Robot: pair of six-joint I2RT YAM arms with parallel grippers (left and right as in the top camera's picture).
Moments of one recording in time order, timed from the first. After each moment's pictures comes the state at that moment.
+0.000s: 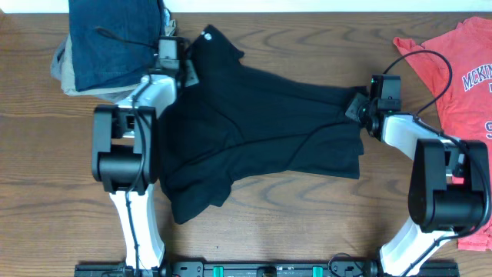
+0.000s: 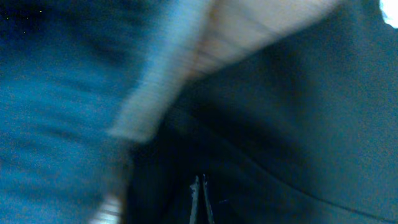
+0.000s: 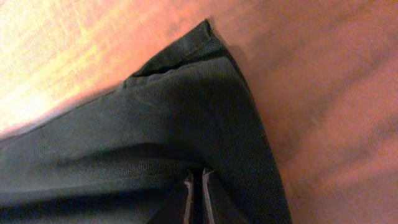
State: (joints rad) left arm -0.06 2.23 1.49 -0.20 -0.12 -0.39; right arm -0.02 1.92 0.99 -0.03 -0.03 0.53
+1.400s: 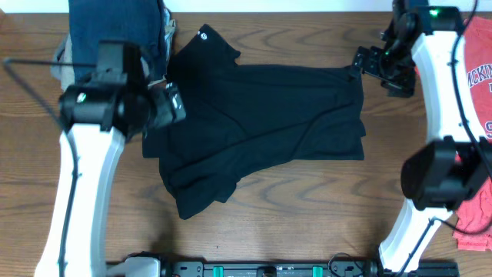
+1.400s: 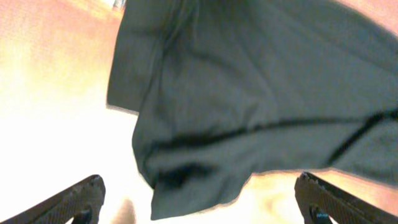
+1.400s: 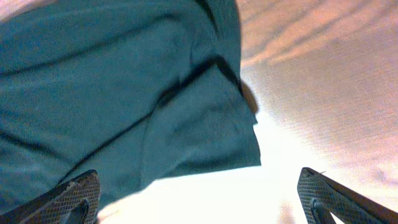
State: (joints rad) left arm -0.07 1.38 1.51 -1.30 0.08 -0.41; right arm -0.02 2.03 2.07 -1.48 -0.13 0.36
